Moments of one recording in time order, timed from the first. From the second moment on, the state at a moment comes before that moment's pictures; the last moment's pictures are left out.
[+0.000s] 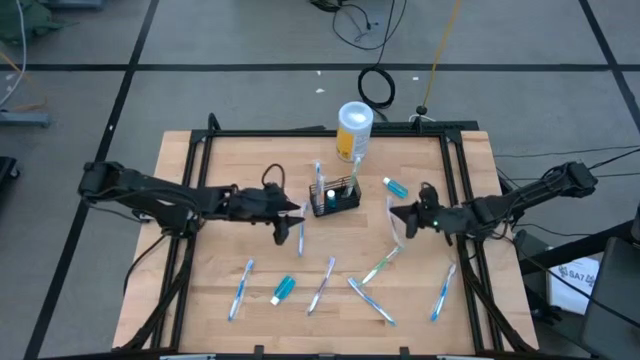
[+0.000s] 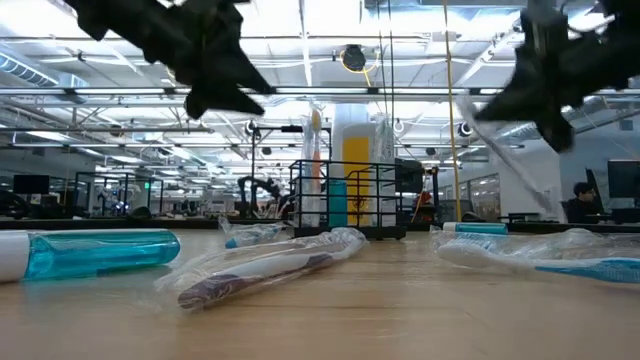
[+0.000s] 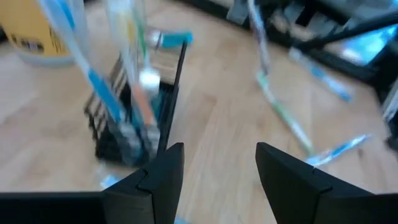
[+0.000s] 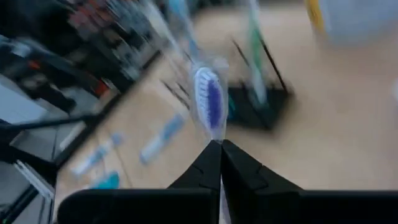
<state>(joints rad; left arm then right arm) -0.07 1.24 0.70 0.06 -0.19 -0.42 0.31 0.67 0.29 0.00 0.64 0.91</state>
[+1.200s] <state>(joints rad) -0.07 1.20 0.70 0.09 -0.30 -0.38 -0.09 1.33 0.29 1.26 0.47 0.23</state>
